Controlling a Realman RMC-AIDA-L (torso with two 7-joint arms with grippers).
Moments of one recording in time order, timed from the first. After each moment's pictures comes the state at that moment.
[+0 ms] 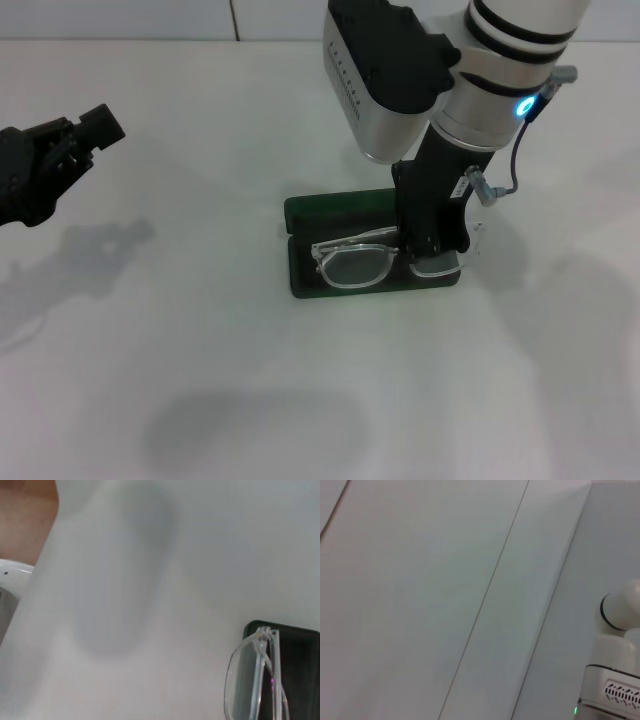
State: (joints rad) left arm -0.31 -2.00 0.71 0.58 1.46 1.81 -1.39; right arm 1.21 2.03 -1.58 -0.84 -2.35 -1.61 1.90
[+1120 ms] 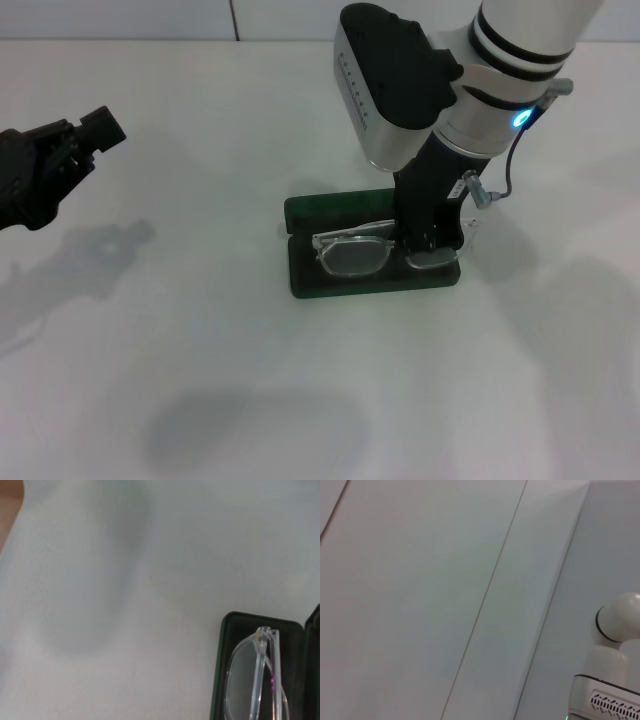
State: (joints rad) left arm -0.31 -2.01 0.71 0.58 1.46 1.81 -1.37; right arm 1.19 2.03 -1.60 -0.80 -2.35 -1.50 1.87
